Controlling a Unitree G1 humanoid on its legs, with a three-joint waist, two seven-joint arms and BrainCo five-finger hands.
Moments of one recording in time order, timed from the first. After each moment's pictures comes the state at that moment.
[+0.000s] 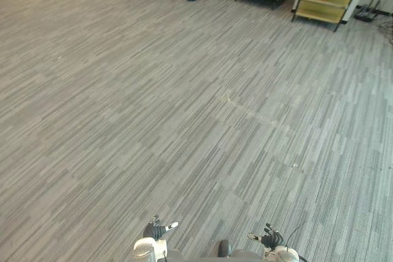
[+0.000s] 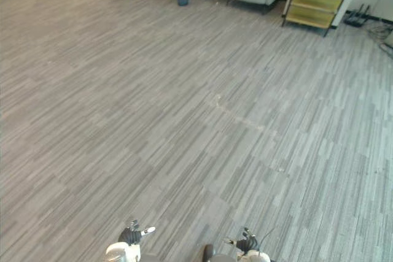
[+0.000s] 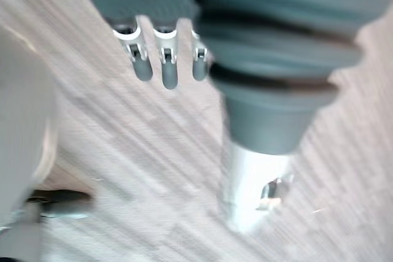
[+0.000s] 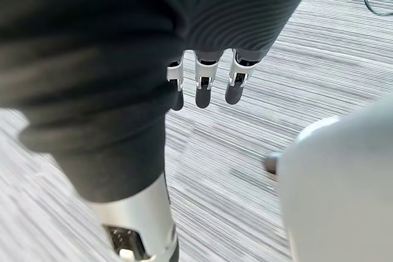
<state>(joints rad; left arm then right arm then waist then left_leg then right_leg) 0.03 0.02 0.12 1.05 -0.07 -0.15 0.04 0.04 -0.08 -0.13 1.12 0.13 -0.15 -0.02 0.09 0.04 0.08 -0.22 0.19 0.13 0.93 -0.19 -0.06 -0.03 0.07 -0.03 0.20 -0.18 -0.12</state>
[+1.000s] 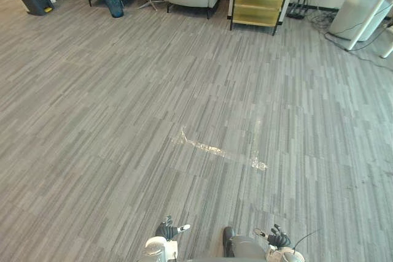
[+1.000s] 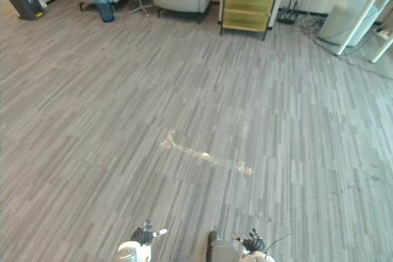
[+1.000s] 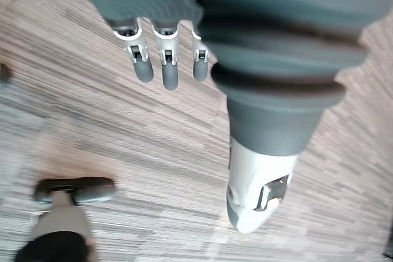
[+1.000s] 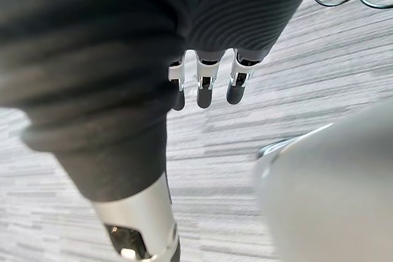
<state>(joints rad) -0.02 -0.06 0.10 1.10 -0.02 -0.14 0.03 0.06 -0.06 -0.22 1.07 0.20 -0.15 -0.01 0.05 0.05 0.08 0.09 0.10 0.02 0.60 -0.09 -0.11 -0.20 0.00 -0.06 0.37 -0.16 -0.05</state>
